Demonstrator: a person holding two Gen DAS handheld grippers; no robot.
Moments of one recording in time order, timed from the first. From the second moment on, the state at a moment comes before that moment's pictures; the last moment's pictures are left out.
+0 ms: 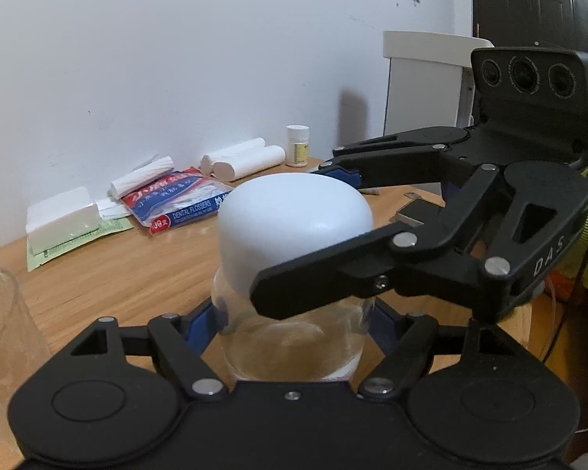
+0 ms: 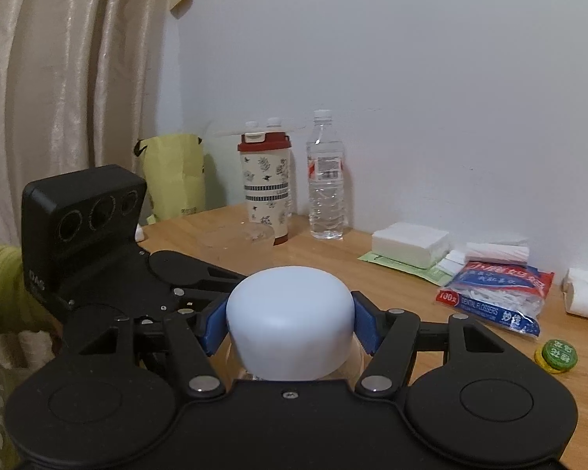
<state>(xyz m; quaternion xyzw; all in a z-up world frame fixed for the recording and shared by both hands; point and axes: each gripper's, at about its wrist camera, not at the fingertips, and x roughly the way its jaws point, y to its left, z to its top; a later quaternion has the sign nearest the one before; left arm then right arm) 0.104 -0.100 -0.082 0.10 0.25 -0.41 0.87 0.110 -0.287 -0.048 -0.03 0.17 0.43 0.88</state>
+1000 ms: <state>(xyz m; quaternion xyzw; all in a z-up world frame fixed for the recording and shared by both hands) 0.092 -0.118 -0.082 0.10 0.26 -0.36 0.89 0.061 -0.261 -0.050 0.01 0.17 0.27 0.95</state>
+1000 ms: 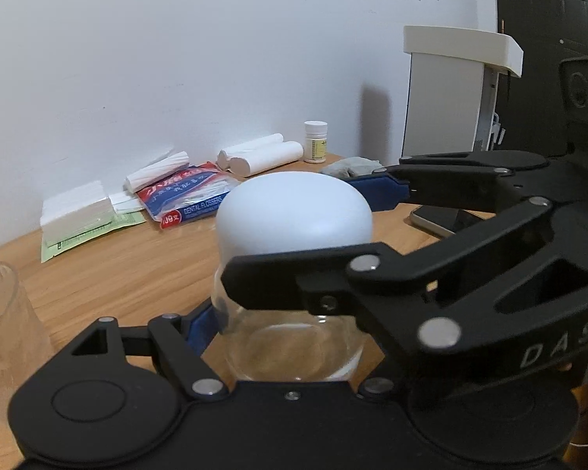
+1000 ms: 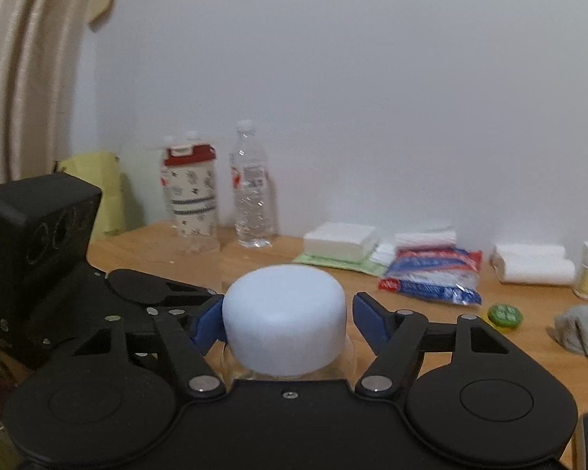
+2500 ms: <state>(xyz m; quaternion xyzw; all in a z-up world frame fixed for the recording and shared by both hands) 0.096 -0.120 -0.079 0.10 0.27 -0.35 0.89 0.083 -0.280 -0.045 0.04 0.17 0.31 0.93</state>
